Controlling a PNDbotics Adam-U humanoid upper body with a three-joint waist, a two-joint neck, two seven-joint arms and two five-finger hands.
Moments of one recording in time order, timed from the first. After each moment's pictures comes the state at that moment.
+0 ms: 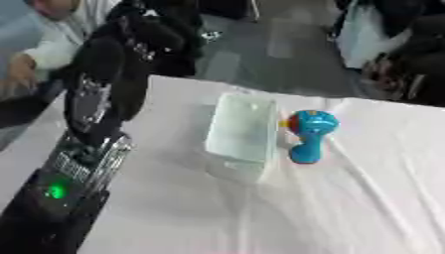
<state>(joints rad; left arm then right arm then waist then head) -0.43 0.45 -0.15 -1.99 0.18 -0.52 0.02 -0.54 -0.16 0.08 -1.93 0.35 -0.69 0.23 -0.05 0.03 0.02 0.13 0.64</state>
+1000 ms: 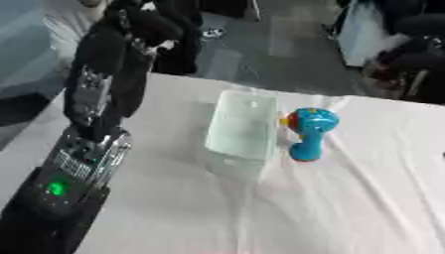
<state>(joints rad) -0.42 0.45 -0.15 -1.99 0.16 -0.50 0.02 -0.55 -0.14 0.09 -1.82 0.35 -0.63 0.28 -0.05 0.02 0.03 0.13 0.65</state>
